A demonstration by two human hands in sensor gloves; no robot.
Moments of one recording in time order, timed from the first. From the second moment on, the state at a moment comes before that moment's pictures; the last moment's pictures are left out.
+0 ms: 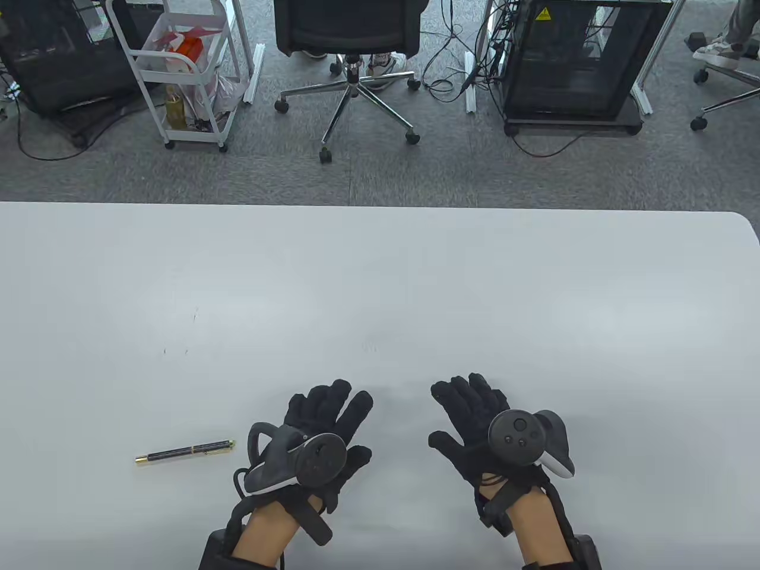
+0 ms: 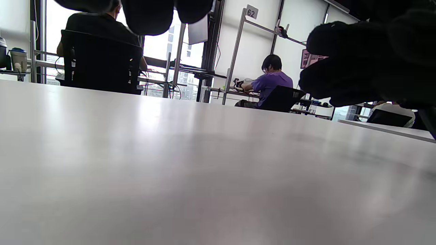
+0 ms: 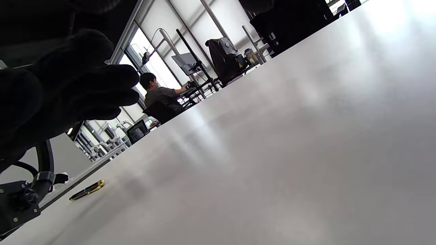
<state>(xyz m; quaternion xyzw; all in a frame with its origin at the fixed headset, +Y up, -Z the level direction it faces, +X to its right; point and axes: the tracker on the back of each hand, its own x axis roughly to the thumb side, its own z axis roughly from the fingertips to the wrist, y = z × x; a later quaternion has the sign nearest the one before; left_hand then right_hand) -0.124 -0.728 -0.208 0.00 -0.26 0.08 0.96 0.162 -0.756 -0.231 0.23 0.08 0.92 0.32</state>
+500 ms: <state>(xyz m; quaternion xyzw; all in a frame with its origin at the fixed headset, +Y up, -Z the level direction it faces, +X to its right) -0.124 -0.727 -0.209 0.00 -0.28 0.10 0.96 0.157 -0.758 -0.232 0.25 0.08 0.91 0.32</state>
